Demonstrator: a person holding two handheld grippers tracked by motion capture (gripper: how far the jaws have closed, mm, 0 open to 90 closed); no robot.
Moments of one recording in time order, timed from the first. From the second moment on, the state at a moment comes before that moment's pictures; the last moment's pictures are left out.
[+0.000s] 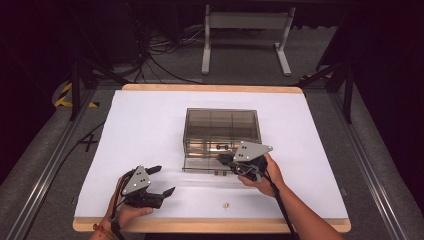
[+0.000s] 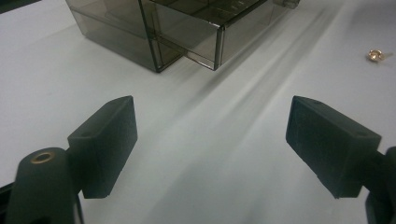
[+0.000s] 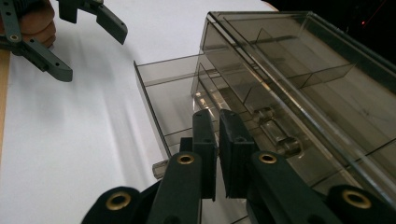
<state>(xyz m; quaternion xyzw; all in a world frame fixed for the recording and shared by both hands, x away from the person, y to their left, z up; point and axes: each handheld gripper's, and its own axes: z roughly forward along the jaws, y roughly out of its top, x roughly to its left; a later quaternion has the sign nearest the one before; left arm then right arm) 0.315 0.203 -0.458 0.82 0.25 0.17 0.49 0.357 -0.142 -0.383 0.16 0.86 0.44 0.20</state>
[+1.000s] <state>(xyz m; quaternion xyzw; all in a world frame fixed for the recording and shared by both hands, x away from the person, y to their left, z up) 0.315 0.201 -0.458 0.82 0.24 0.17 0.48 0.363 -0.147 -0.404 0.20 0.87 0.42 0.18</state>
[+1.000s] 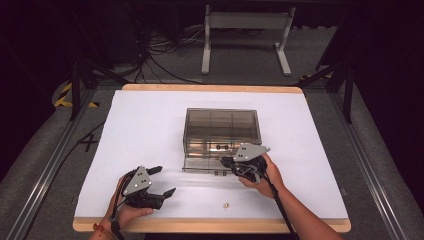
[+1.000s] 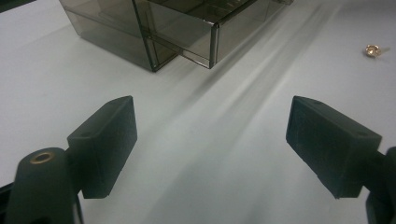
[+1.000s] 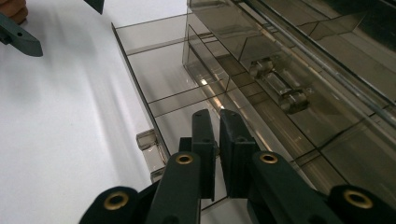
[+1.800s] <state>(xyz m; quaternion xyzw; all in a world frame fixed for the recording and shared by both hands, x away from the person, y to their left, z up) 0.314 0.201 -0.458 0.82 0.24 0.17 0.48 0.362 -0.148 -0.403 0.20 0.87 0.42 0.19</state>
